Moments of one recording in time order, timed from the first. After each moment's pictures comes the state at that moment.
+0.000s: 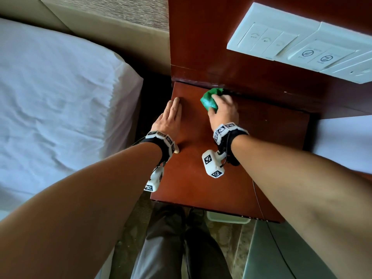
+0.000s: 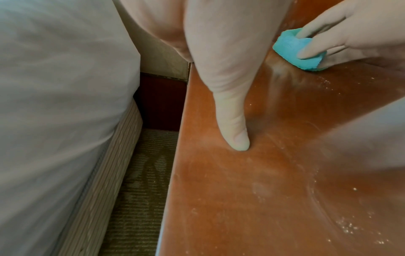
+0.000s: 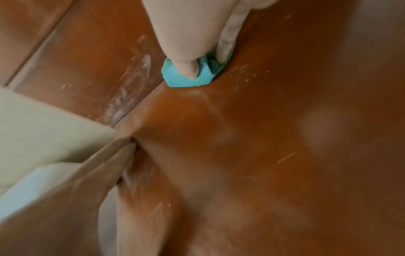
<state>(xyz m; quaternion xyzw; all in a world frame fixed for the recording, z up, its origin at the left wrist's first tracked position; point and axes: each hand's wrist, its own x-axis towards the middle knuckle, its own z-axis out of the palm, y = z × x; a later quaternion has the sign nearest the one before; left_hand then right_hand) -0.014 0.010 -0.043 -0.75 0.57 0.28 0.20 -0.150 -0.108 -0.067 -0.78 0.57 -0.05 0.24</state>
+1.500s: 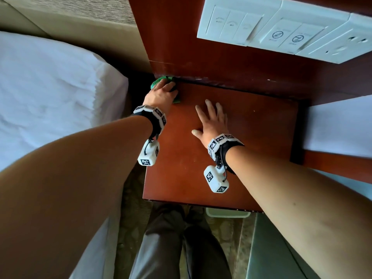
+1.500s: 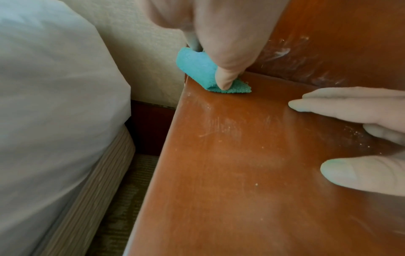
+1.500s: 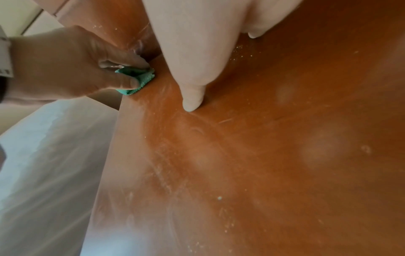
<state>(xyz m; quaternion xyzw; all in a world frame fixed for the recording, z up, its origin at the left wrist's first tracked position) 0.015 -0.055 -0.061 -0.74 0.62 0.24 0.06 -0.196 -0.078 -0.071 -0.85 0.45 0.20 0.21</state>
